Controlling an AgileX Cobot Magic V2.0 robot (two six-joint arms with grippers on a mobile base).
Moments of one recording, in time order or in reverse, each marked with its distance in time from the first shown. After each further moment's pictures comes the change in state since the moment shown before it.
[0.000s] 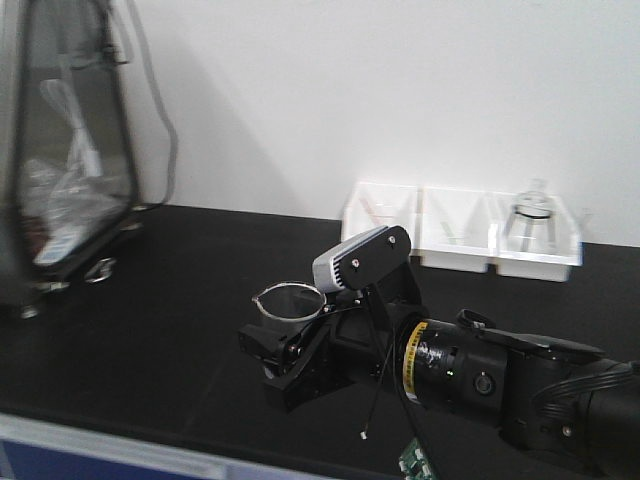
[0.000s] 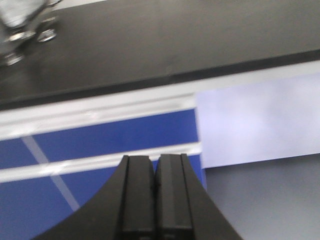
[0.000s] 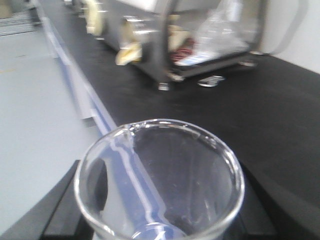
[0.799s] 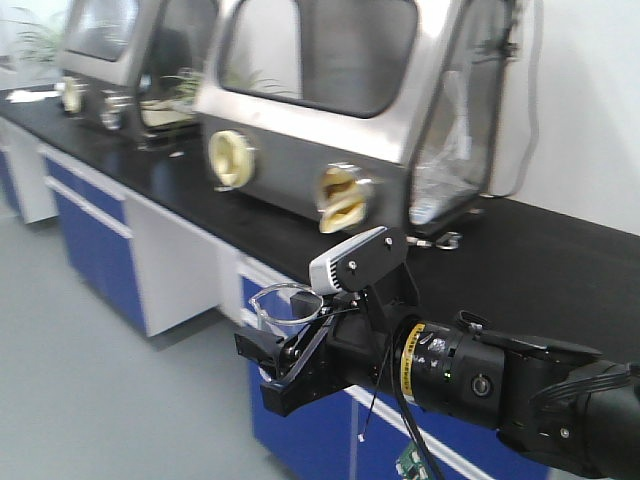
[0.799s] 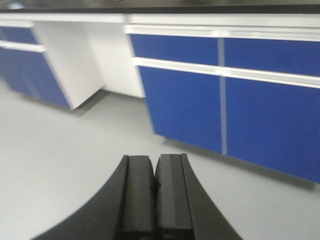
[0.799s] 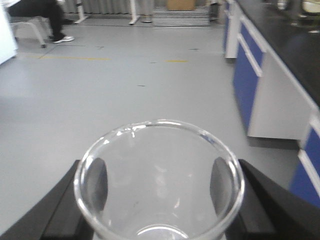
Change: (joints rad) left arm 0.000 0.000 0.000 0.000 0.000 0.000; right arm 0.000 0.000 0.000 0.000 -0.001 0.000
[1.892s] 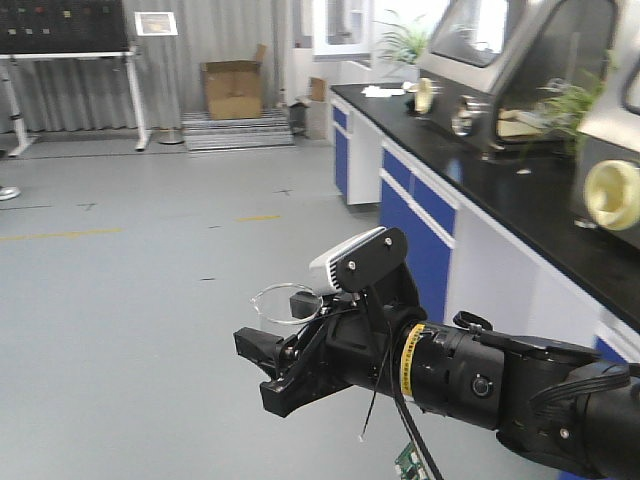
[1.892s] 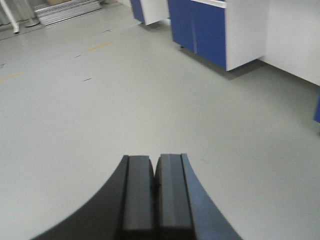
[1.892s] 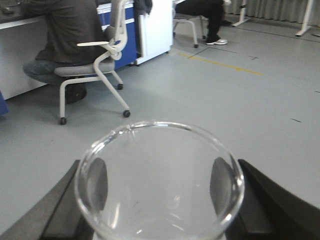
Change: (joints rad) left arm 0.000 0.000 0.000 0.000 0.000 0.000; right arm 0.000 0.000 0.000 0.000 0.000 0.000
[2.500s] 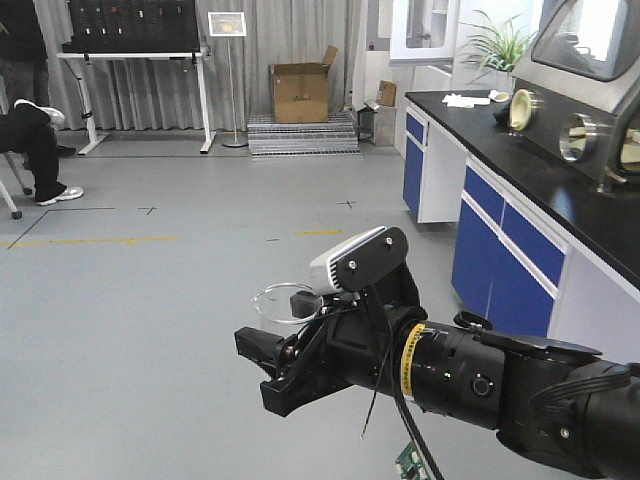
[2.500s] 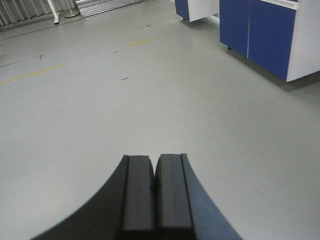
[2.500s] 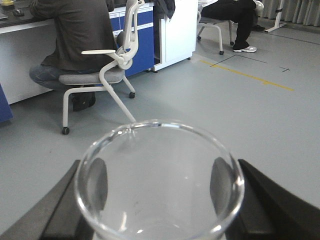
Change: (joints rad) left arm 0.000 0.000 0.000 0.000 0.000 0.000; right arm 0.000 0.000 0.000 0.000 0.000 0.000
